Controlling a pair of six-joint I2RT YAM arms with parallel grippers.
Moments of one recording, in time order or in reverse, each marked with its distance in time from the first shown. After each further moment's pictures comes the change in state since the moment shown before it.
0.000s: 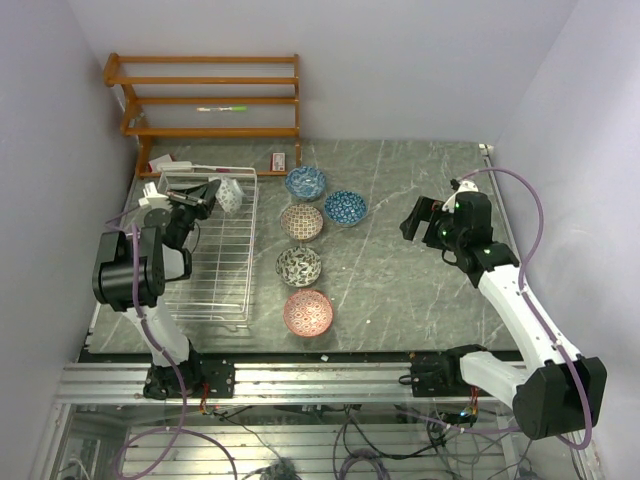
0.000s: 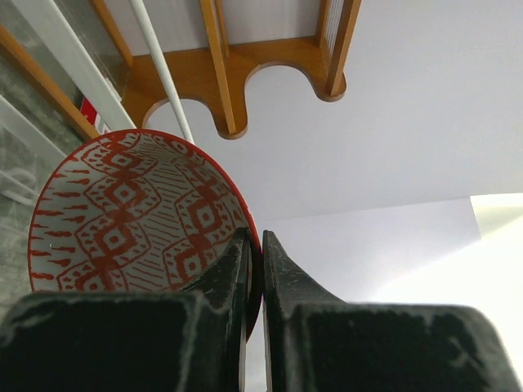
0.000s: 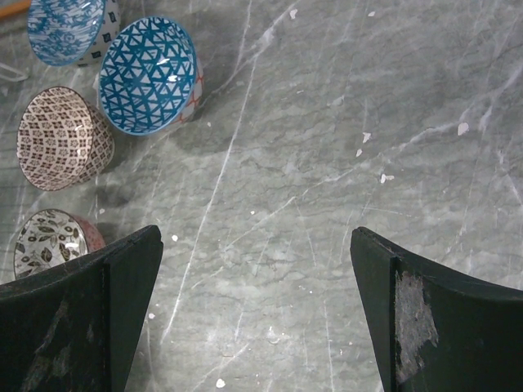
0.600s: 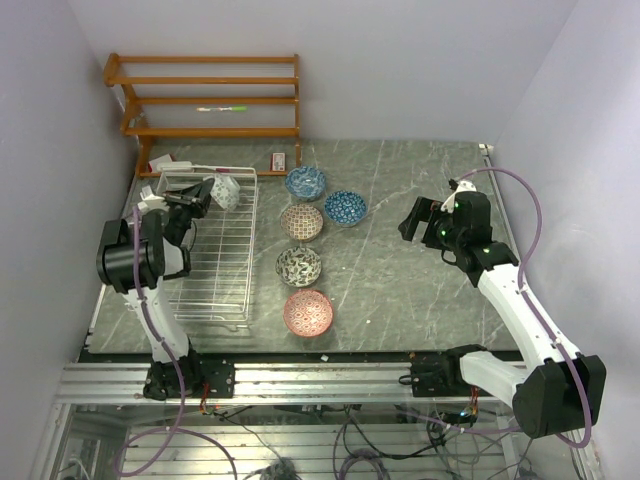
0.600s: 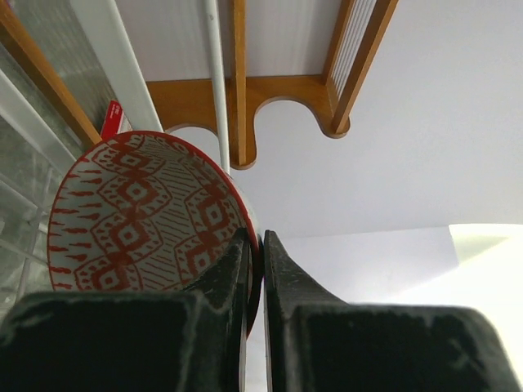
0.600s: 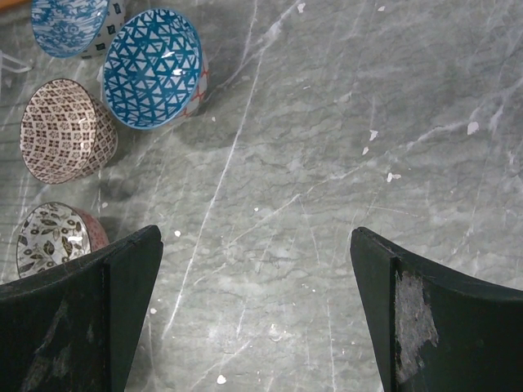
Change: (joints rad) left arm 0.034 0.197 0.077 0.123 0.001 -0.103; right arm 0.000 0.013 0.000 0.001 -0.020 -0.007
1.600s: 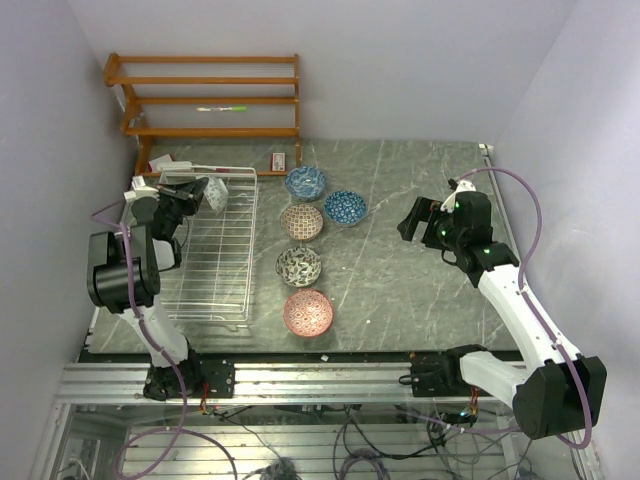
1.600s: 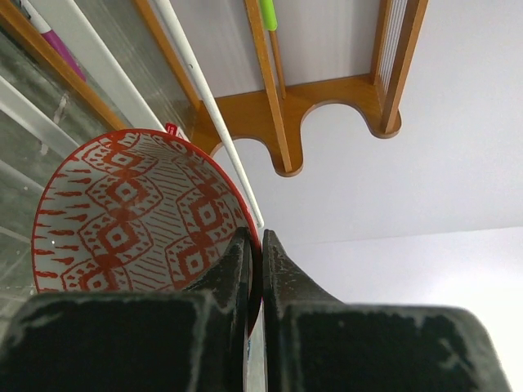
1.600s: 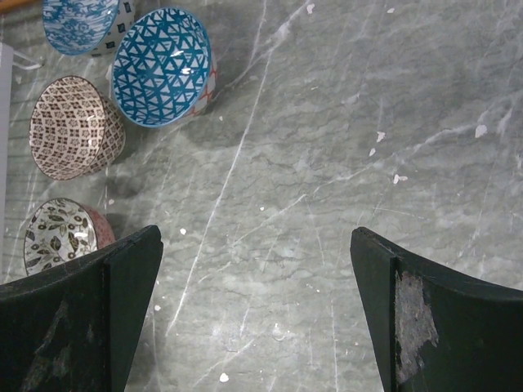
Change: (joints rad) left arm 0.046 -0.182 0.028 -0.374 0.016 0.283; right arm 0.000 -0.005 0.000 0.001 -0.019 -0.003
